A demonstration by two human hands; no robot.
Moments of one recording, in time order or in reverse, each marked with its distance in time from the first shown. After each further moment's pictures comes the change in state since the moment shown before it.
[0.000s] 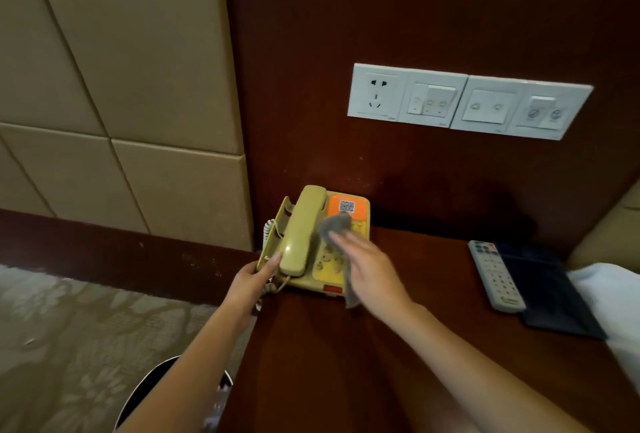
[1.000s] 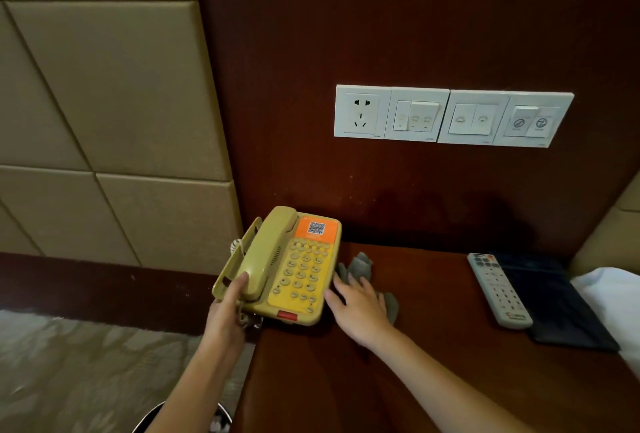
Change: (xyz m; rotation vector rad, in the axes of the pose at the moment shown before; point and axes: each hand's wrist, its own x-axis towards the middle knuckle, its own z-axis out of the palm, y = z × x) left_hand 0.004 0.005 -0.011 -0.387 0.081 0.015; right_hand 0.013 0.015 0.032 -0.169 -0.314 0.449
